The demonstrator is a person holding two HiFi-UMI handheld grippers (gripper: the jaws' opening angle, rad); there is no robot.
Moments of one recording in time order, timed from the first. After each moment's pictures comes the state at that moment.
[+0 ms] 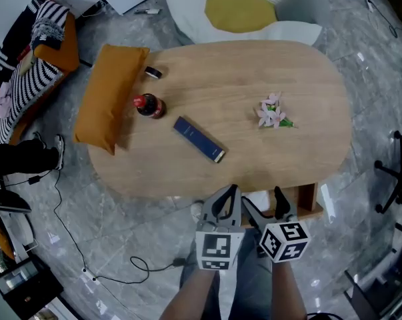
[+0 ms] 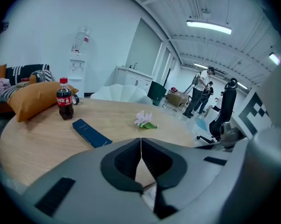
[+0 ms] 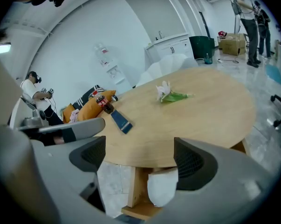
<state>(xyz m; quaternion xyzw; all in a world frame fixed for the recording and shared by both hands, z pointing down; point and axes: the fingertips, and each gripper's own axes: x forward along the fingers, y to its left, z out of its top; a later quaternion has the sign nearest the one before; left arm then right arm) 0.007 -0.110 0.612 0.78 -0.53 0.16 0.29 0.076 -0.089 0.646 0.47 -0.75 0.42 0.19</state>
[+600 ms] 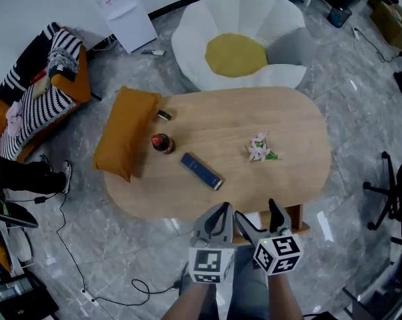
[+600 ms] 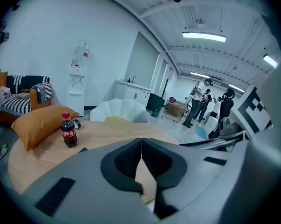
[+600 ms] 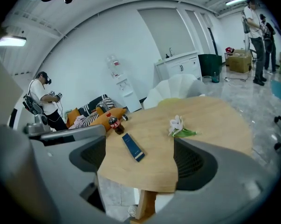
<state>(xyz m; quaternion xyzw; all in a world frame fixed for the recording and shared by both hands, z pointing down) -0.011 -0.130 0.517 0.79 -0.54 0.12 0.25 0.062 -0.126 0.537 0.48 -0.79 0.34 0.16</state>
